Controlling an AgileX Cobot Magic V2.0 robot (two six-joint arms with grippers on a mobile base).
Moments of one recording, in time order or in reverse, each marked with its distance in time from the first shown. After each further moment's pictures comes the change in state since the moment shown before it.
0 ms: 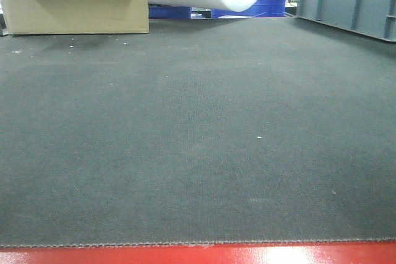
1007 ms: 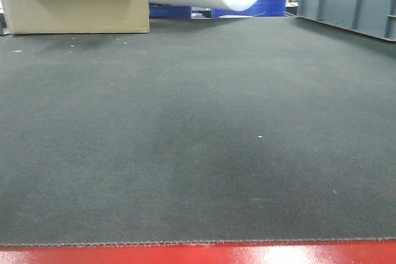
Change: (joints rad) left arm 0.000 0.000 0.000 0.000 0.000 0.000; right arm 0.191 1.014 -0.461 0.181 -0.099 -0.238
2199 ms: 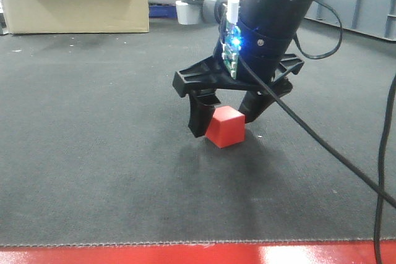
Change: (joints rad) left arm 0.000 0.000 0.000 0.000 0.000 0.000; right arm 0.002 0.661 -0.157 0.073 -0.008 -0.003
